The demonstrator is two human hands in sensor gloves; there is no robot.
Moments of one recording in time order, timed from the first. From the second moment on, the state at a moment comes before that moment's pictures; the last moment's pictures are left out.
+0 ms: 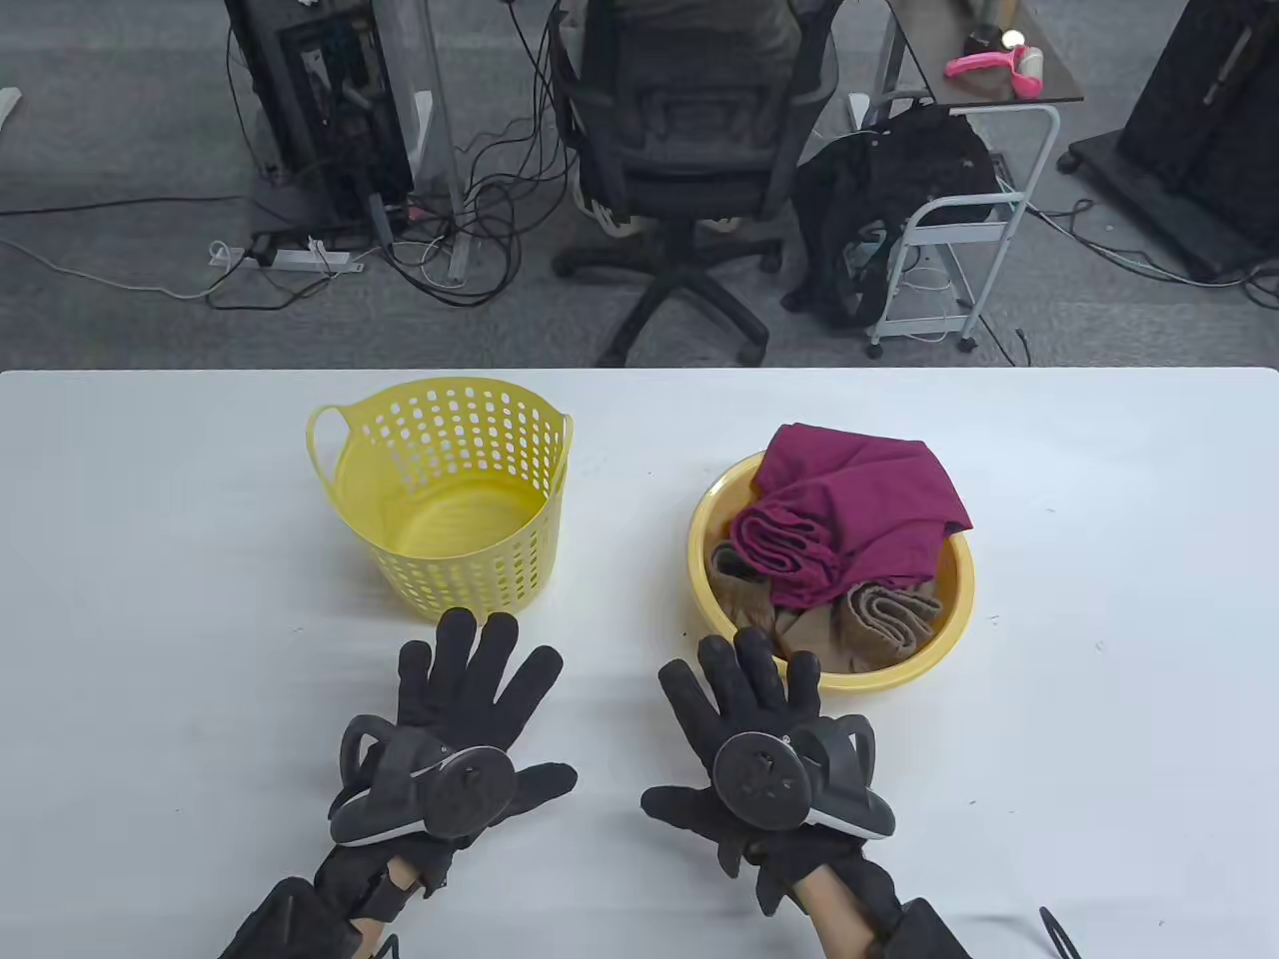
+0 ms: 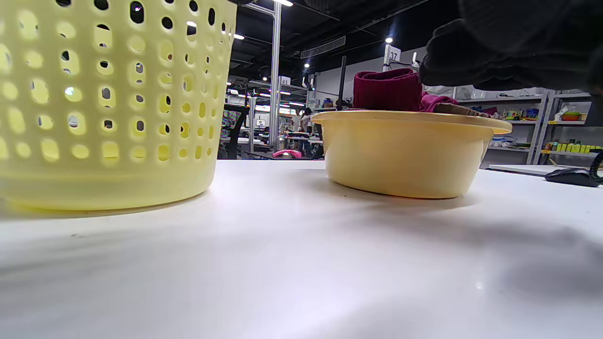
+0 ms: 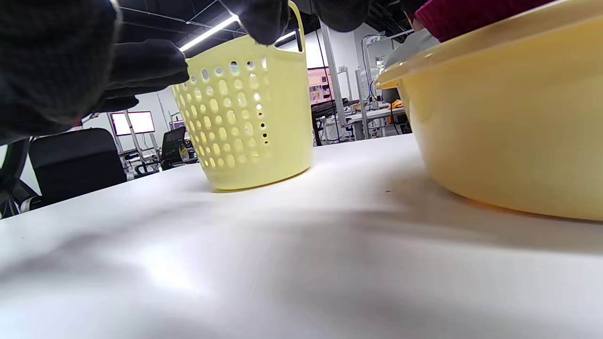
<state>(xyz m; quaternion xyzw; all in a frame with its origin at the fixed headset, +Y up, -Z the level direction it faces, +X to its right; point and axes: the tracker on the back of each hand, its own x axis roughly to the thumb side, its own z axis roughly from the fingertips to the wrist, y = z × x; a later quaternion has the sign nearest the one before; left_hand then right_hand) -0.186 -0.682 -0.248 0.03 -0.28 0.02 0.96 0.078 -0.680 -0.246 0.26 -0.03 0.95 0.15</state>
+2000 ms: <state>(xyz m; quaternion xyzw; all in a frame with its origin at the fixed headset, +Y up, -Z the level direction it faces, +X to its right) -0.186 -0.680 -0.246 0.04 -0.30 0.02 0.95 0.151 -0.619 -0.327 0.15 -0.02 0.98 0.10</state>
